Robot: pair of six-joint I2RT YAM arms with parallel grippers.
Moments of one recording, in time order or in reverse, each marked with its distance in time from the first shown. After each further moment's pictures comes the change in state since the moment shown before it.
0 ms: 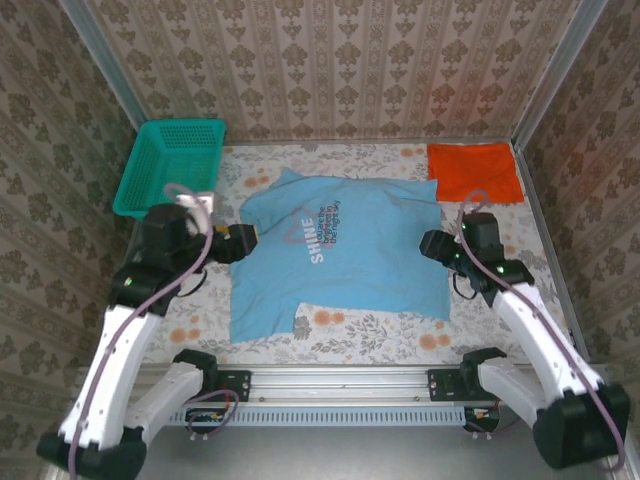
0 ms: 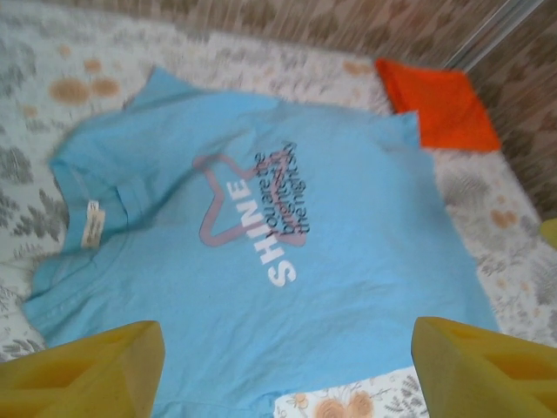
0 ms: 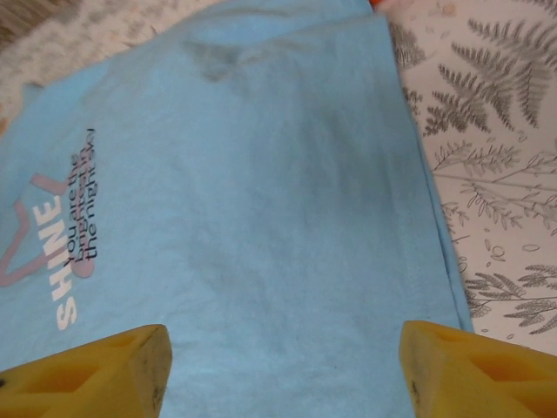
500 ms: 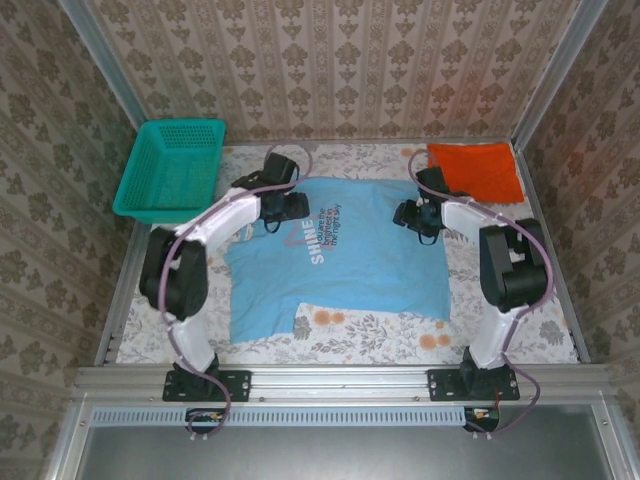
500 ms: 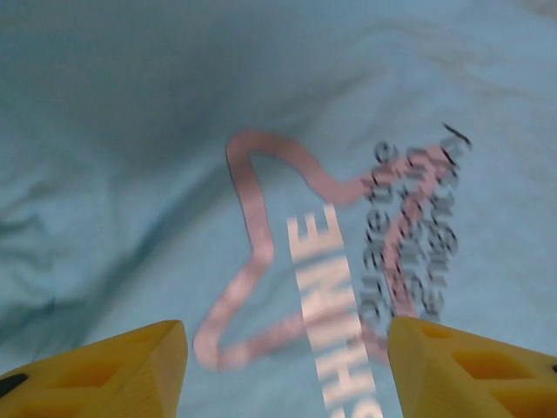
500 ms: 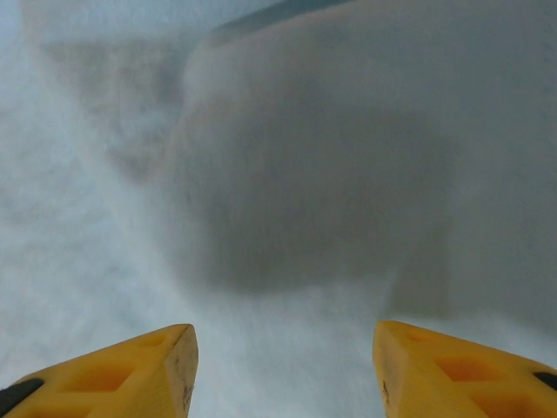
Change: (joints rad) left arm -0.167 1.020 0.432 0.143 -0.309 -0.195; right arm 0.008 0.873 0.472 0.117 -0.050 0.020
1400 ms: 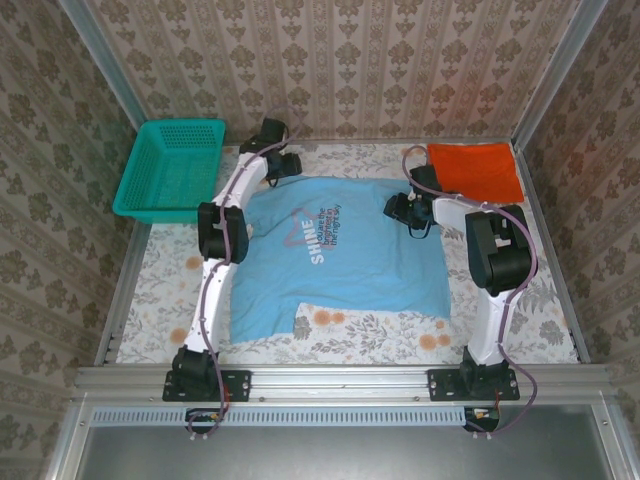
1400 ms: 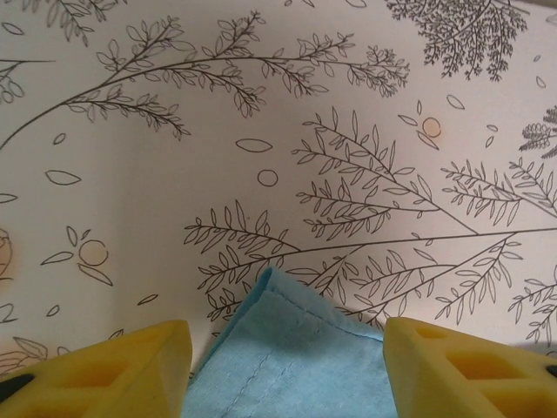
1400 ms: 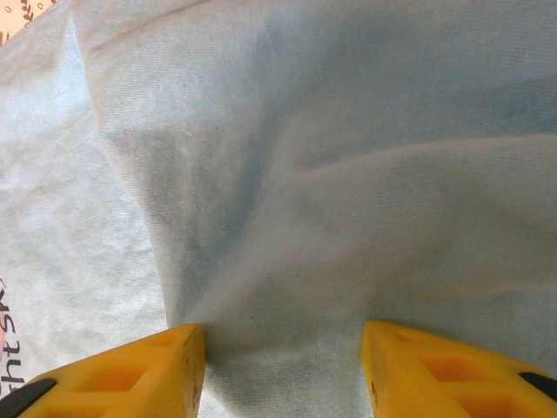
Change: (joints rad) left arm 0.194 0.843 1.126 -0.211 0.089 0.171; right arm 0.003 0.128 0.044 0.184 -0.097 0.048
